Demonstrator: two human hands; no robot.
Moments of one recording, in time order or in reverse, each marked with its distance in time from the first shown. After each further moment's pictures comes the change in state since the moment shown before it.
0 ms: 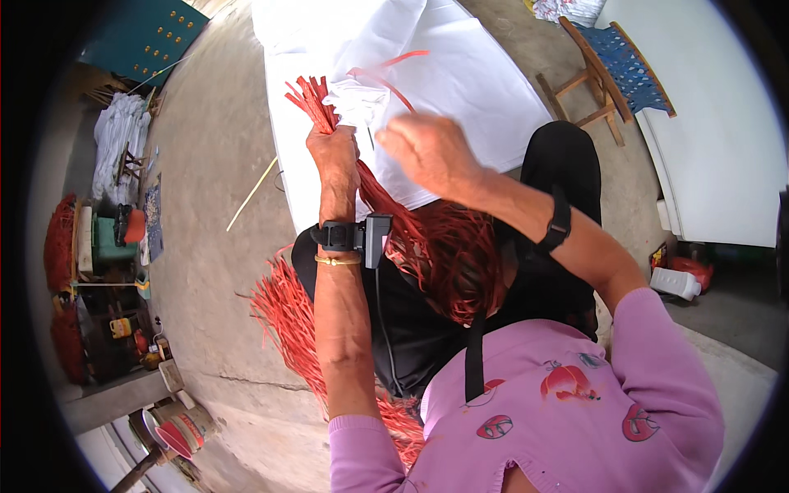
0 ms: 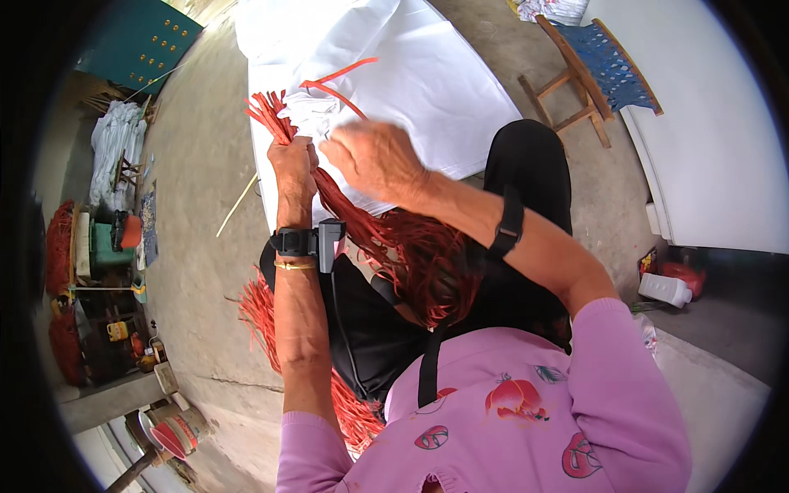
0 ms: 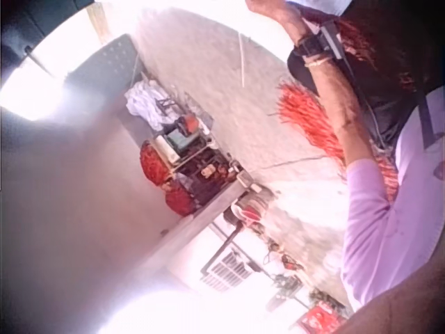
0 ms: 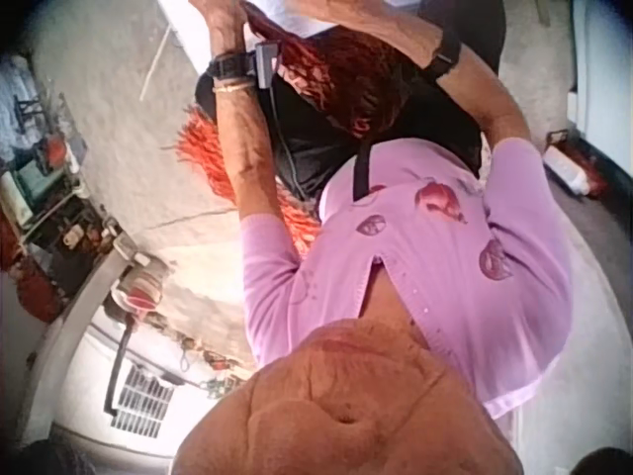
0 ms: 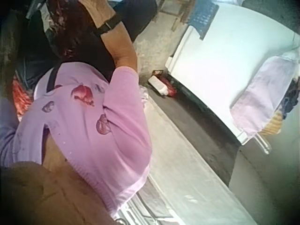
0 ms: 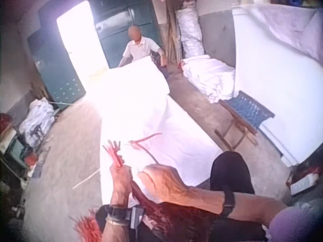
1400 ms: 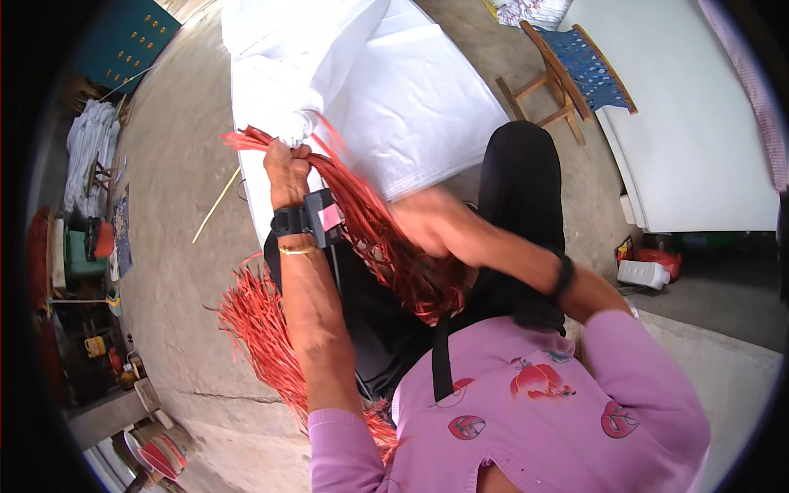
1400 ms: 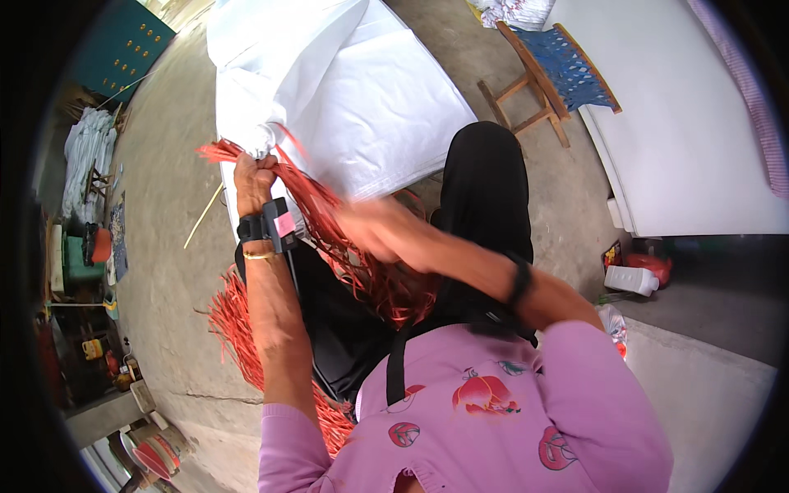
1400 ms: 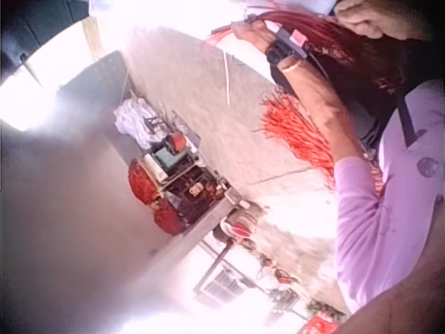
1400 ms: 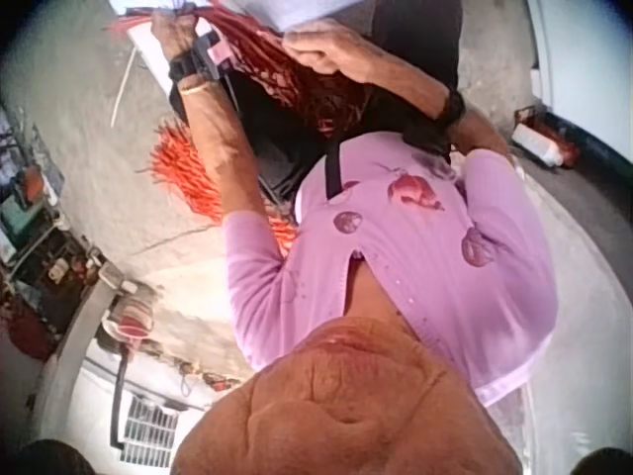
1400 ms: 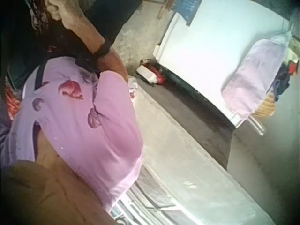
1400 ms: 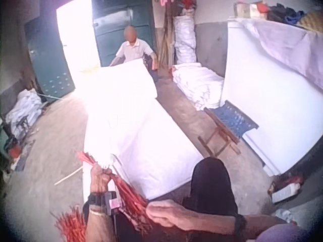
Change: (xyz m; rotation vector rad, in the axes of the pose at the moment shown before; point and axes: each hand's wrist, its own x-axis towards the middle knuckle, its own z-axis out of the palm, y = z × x) left_hand 0.046 -0.037 -0.022 -0.385 0.137 -0.127; right_hand -0.086 -0.031 -0.044 1.209 -0.425 0.718
